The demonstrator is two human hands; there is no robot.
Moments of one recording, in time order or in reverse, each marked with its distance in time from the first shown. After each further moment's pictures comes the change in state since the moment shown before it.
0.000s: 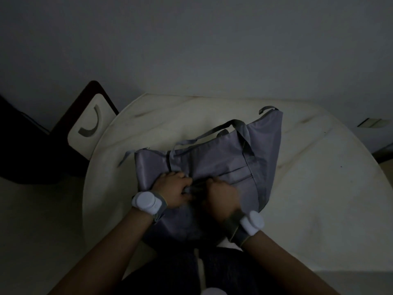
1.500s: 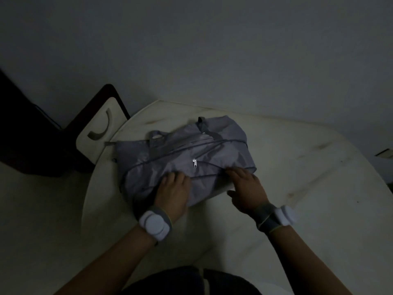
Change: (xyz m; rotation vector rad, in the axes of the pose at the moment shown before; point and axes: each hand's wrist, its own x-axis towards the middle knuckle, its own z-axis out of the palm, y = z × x) left_hand 0.018 -0.006 -0.022 0.232 0.276 -0.292; right_hand 0.095 0.078 -0.017 -0.042 -0.117 -0.108
